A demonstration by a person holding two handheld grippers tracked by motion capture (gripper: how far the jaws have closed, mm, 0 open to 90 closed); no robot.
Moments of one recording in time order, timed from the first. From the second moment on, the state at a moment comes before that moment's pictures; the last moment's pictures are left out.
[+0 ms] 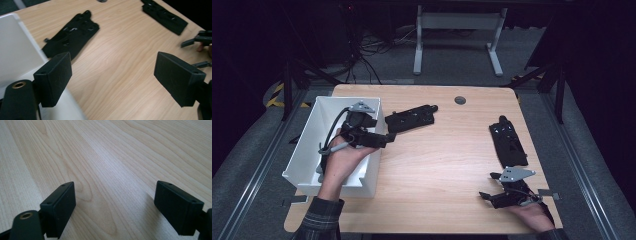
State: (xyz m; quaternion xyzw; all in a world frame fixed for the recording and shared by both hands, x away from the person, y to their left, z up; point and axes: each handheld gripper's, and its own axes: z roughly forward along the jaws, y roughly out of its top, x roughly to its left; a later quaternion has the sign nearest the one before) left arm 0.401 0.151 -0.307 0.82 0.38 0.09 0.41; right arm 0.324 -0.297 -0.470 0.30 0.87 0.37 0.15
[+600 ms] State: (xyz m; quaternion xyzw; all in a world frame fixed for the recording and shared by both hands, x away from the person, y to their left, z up) left arm 0.381 0.082 -0.344 0.85 0.33 0.08 0.40; right arm 0.324 -0.296 -0.471 0.31 0.86 0.37 0.15
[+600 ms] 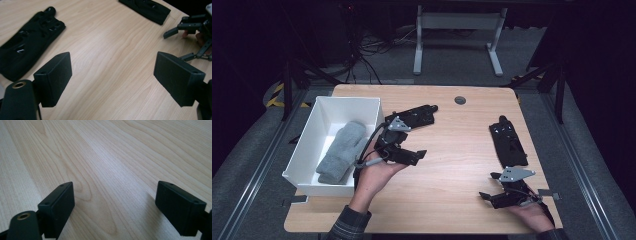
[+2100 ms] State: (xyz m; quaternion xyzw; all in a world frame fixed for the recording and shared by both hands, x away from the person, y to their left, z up) left arm 0.359 0.064 -0.474 0.90 0.25 0.08 0.34; right arm 0.417 -0.366 -0.441 0.44 0.80 0.33 0.25
